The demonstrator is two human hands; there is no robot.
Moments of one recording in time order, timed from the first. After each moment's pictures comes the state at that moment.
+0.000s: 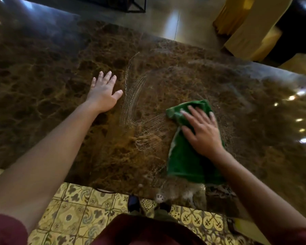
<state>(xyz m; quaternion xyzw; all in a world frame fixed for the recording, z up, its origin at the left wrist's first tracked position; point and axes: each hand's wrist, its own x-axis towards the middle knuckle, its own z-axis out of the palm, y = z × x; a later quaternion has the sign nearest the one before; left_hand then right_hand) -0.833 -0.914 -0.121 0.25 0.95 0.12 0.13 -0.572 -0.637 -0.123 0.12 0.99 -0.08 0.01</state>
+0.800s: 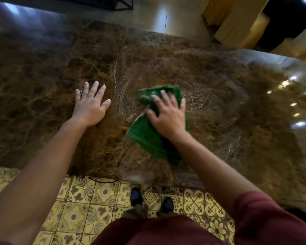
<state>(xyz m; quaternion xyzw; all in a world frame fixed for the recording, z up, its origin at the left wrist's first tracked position) -0.781 -0.946 -0.133 0.25 0.96 0.09 0.12 -0.616 -0.714 -0.126 0.19 0.98 -0.11 0.00</state>
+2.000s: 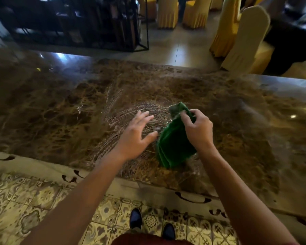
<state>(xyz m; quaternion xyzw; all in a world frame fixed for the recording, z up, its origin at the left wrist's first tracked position) -0.550 -0.811 -0.053 0.34 0.86 0.35 0.09 -0.470 -0.600 -0.044 0.30 0.84 -0.41 -0.20</state>
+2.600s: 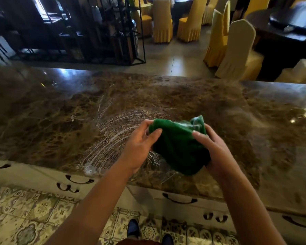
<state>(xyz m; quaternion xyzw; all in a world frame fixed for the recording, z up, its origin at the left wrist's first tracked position) -0.459 -0.758 -0.005 0.21 0.64 0.70 0.24 -0.344 -0.569 -0.005 0.20 0.55 -0.80 -0.10</state>
